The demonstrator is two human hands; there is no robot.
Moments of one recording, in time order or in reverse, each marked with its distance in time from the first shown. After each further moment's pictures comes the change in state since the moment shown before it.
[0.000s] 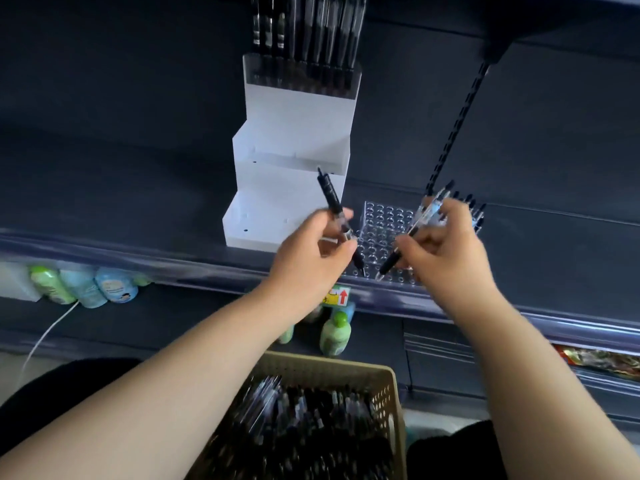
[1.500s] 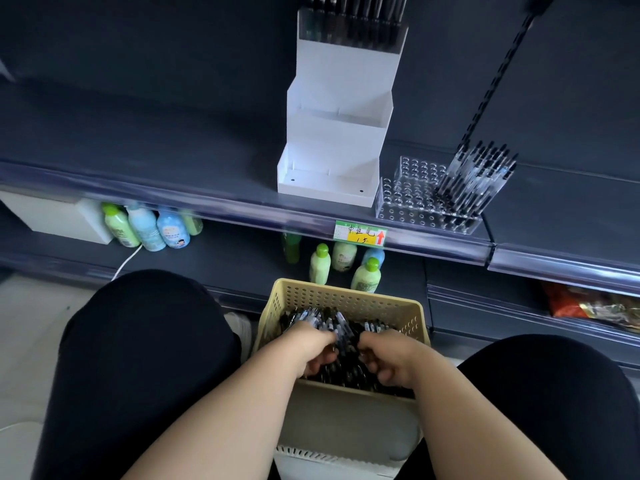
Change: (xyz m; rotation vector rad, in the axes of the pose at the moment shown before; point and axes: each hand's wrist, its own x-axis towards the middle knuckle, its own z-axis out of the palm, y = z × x) left_hand -0.145 -0.131 0.008 -0.137 -0.194 -1.148; right_hand -0.150 0.082 0.108 0.136 -0.694 1.048
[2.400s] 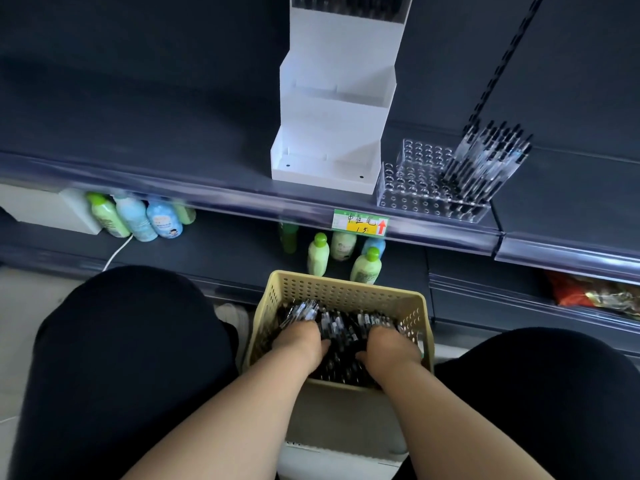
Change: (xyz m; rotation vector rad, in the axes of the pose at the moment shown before) left_hand 0.029 -0.010 0.006 1.125 0.221 0.205; right_hand 0.014 0.008 0.015 -1.085 0.450 -0.129
